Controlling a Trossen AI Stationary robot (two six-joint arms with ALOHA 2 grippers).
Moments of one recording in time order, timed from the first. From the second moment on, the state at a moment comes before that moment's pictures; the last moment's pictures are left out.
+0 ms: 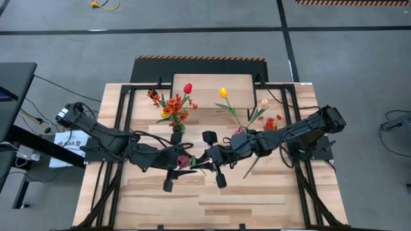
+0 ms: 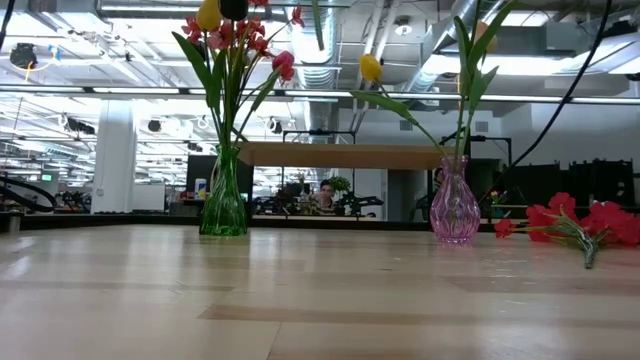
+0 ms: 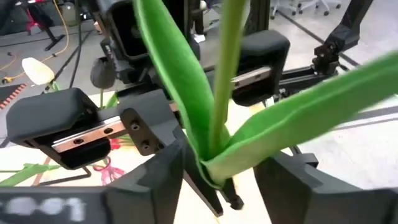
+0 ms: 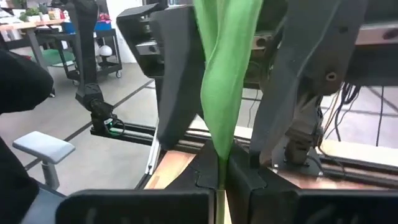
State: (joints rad) left arm -0.49 1.38 1.37 -0.34 -0.38 -0.02; right arm 0.33 1.65 1.33 0.19 0.01 -0.04
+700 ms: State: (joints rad) left arm -0.64 1.16 1.29 -0.36 -0.73 -0.11; right arm 0.51 1.42 1.33 0.07 0.40 -0.13
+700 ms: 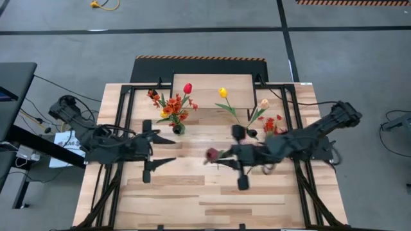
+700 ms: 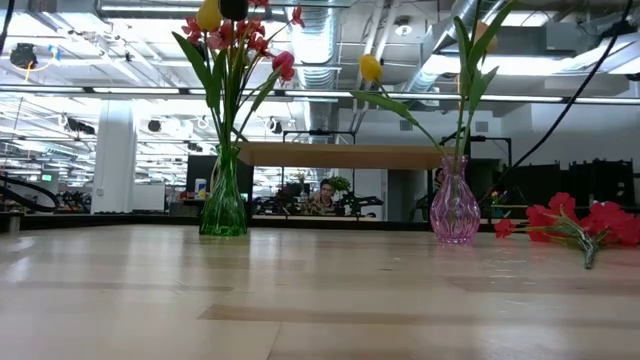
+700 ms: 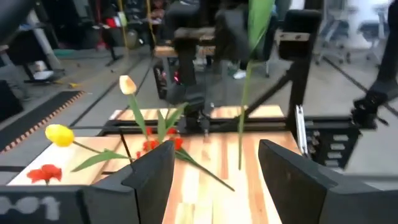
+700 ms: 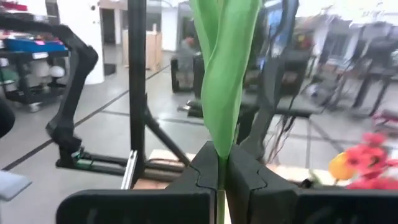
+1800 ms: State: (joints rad) left arm -0.73 0.73 0.73 -0.06 -0.72 -0.09; right arm 1.03 1.03 0.69 0.64 1.46 -0.23
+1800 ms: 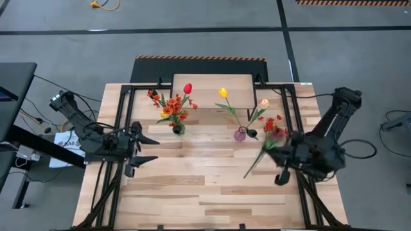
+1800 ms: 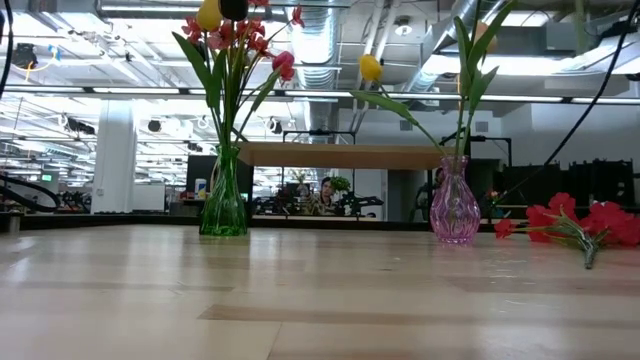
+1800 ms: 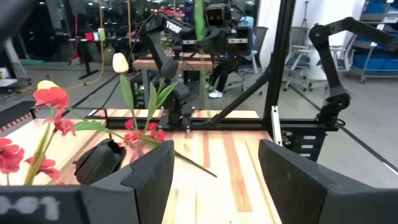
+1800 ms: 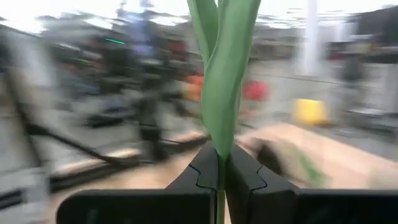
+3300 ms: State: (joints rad) left arm -0.73 0.73 0.73 -0.05 -0.72 -0.10; right arm 1.13 0.61 0.42 -0.01 0.89 0.24
